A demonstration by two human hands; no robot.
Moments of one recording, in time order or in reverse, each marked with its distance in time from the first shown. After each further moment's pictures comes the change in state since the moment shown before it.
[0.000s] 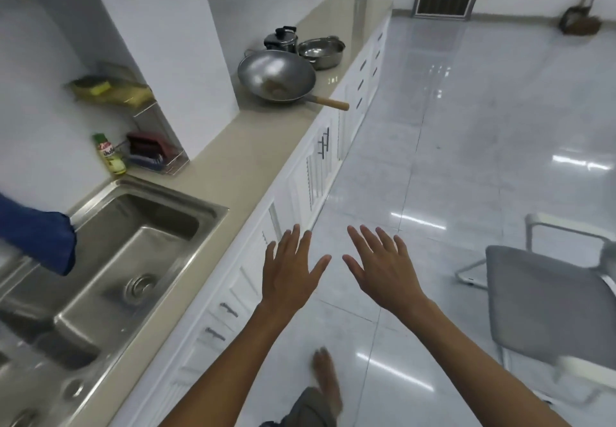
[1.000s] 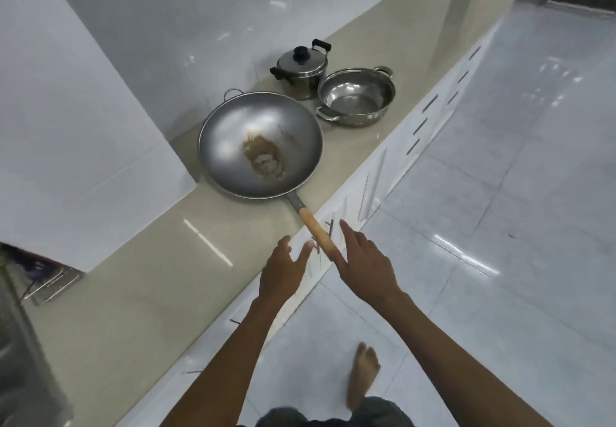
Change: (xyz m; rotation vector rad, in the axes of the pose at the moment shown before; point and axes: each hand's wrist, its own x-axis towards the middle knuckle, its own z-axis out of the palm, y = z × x) left_hand 0.687 0.031 0.115 -0.627 -0.129 -0.786; right_hand 0.703 0.243 -0.008 0.290 -0.109 -0.238
